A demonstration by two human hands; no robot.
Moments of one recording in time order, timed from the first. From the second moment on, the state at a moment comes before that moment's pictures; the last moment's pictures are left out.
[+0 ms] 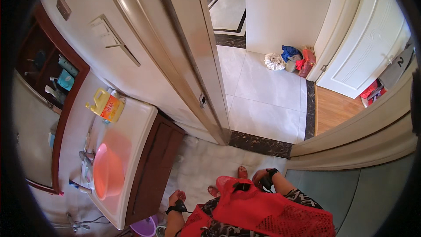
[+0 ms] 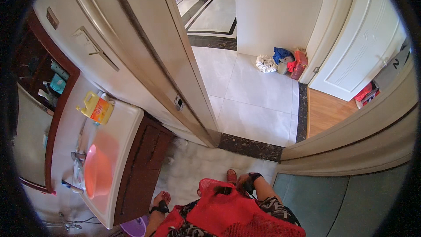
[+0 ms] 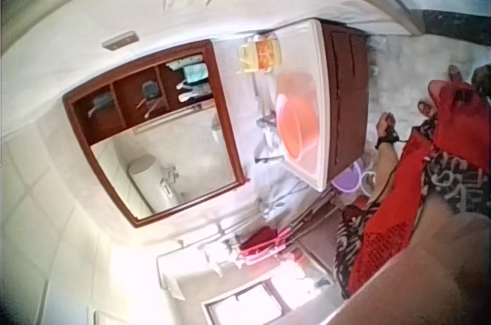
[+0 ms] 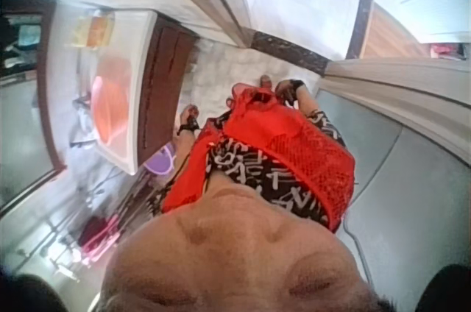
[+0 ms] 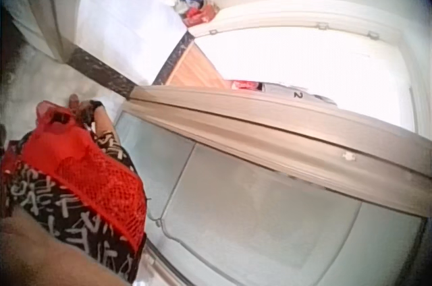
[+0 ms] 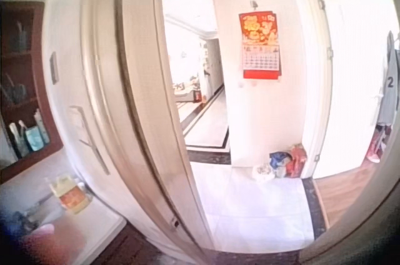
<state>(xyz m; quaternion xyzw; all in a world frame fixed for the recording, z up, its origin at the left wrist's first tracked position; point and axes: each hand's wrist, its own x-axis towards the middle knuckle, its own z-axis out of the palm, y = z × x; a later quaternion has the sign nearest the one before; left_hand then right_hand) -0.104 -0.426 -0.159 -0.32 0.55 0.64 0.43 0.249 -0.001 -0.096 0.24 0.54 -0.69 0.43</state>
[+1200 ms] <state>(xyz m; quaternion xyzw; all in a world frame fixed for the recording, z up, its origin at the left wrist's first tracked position) -0.143 -0.503 -0.185 -0.25 0.46 0.73 0.44 0.086 0.108 0.064 0.34 0.76 -0.44 -0.32</state>
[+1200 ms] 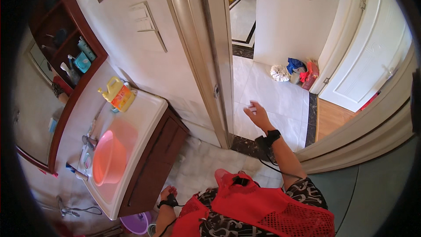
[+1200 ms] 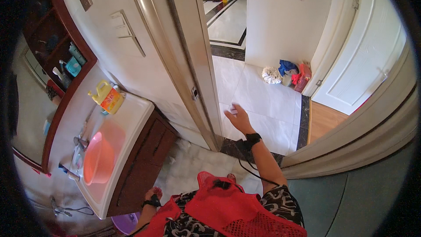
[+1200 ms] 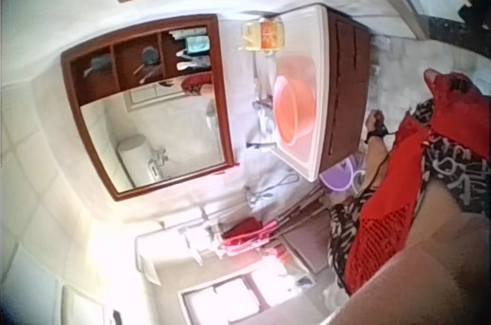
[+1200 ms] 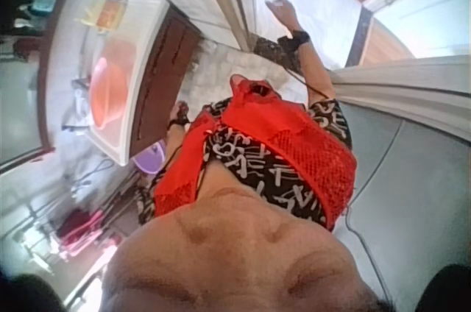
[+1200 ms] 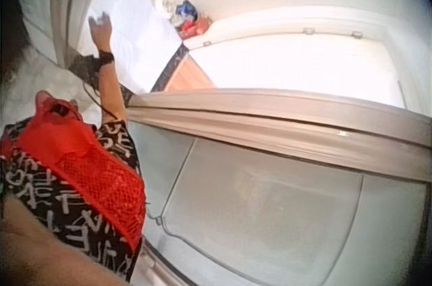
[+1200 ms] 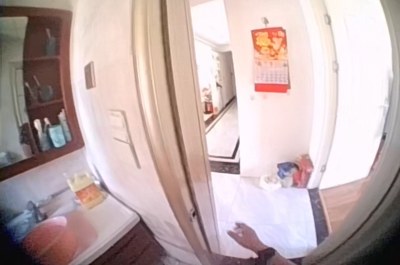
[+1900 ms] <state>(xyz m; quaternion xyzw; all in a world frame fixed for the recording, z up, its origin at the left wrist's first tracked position) -0.068 -0.540 -0.189 -0.30 0.39 0.74 0.46 -0.038 0.080 0.253 0.17 0.76 -0.26 -0.57</state>
